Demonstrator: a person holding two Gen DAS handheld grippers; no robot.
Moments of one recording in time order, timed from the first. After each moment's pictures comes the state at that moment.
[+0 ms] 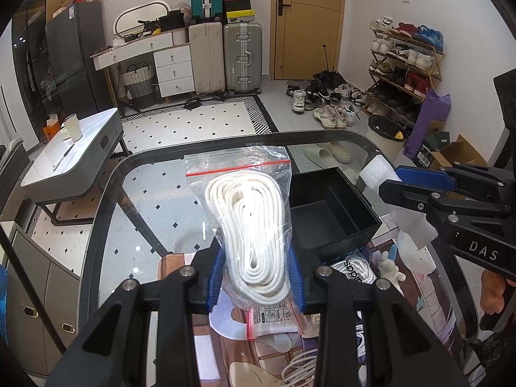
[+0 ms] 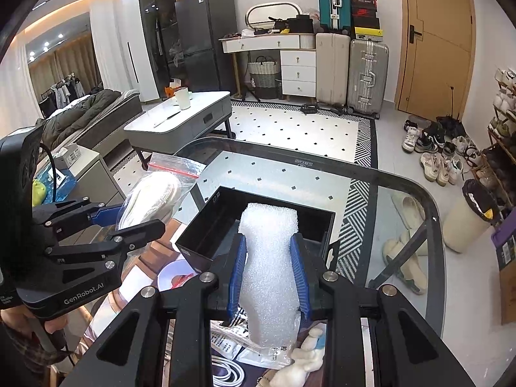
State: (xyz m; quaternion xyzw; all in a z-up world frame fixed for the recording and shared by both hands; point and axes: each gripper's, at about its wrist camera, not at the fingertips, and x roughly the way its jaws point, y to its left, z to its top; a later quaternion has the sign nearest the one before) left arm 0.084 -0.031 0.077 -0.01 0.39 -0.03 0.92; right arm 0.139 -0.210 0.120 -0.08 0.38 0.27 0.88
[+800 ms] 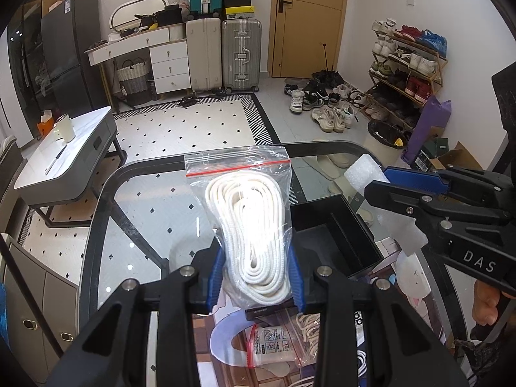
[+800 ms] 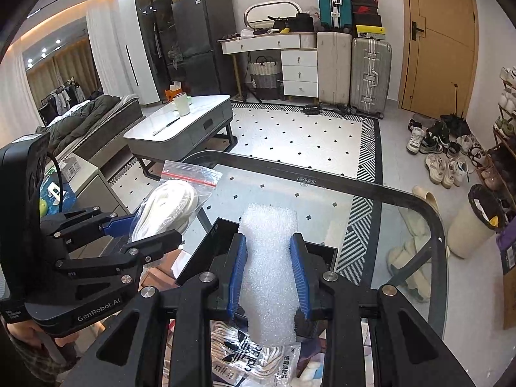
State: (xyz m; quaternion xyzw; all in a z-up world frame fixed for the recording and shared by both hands) left arm 0.135 -0.024 0.092 -0.02 0.40 -0.04 0.92; right arm 0.189 -0.192 0.150 -0.07 0.39 0.28 0.87
